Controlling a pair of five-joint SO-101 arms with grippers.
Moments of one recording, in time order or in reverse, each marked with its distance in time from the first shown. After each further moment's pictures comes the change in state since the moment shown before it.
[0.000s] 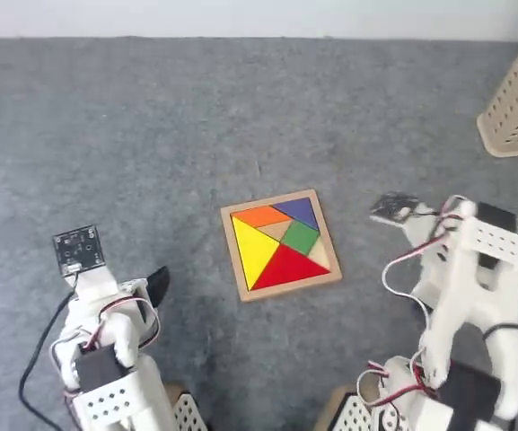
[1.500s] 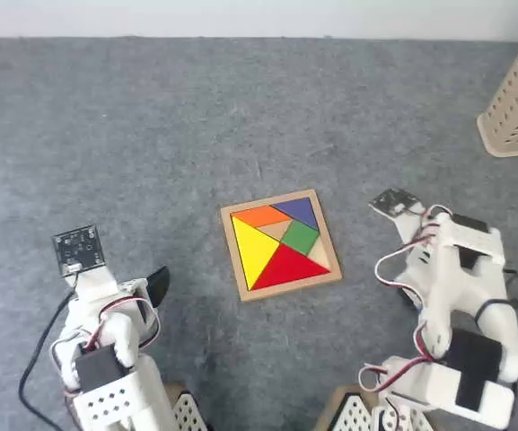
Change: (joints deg) left arm 0.0 0.0 0.0 0.0 0.0; right arm -4.7 10.6 6.8 -22.3 -14.4
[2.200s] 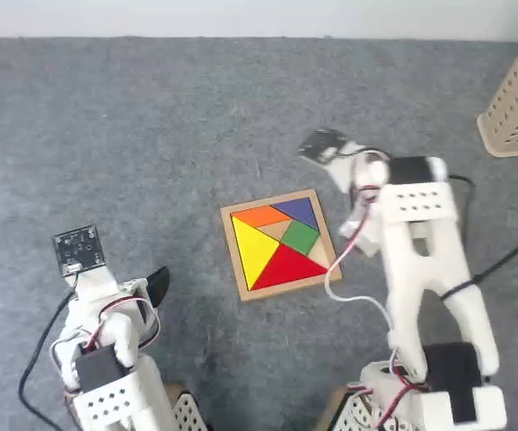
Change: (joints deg) left arm 0.0 0.0 0.0 0.0 0.0; right arm -24.8 -4.3 -26.7 21.5 -11.6
